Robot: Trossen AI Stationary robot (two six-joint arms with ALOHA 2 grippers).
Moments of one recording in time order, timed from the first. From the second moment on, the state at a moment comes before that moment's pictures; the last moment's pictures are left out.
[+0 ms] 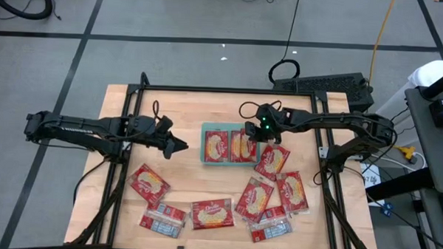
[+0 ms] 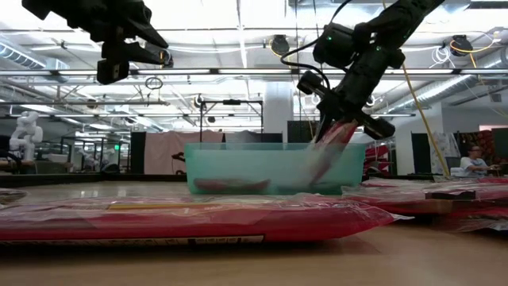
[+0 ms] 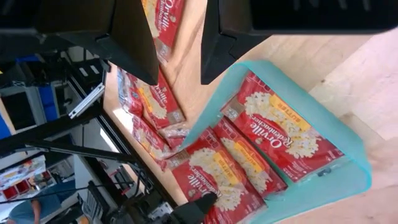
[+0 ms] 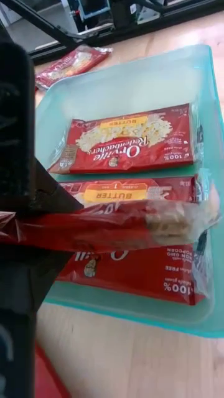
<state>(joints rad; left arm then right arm) 0.01 0.87 0.64 -0.26 0.02 -0.84 -0.35 1.46 0.82 -0.33 -0.24 1.29</state>
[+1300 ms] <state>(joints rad) 0.06 0.87 0.64 -0.26 -0.01 -0.81 -0.35 1.45 0.82 -0.34 -0.13 1.15</state>
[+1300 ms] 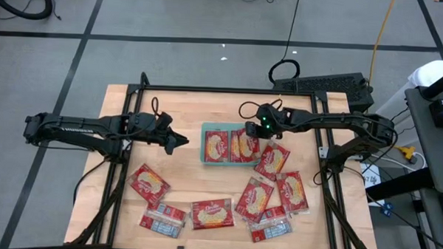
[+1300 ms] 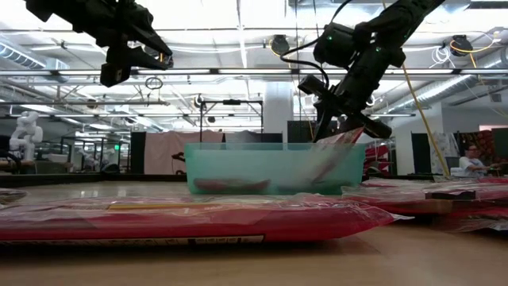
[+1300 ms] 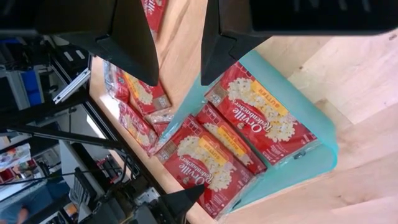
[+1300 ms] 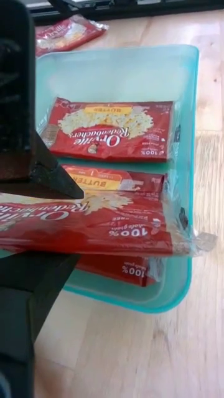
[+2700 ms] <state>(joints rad) 0.06 0.87 0.64 -0.42 0.00 -0.84 -0.20 1.32 0.98 -0.47 -0.03 1.11</state>
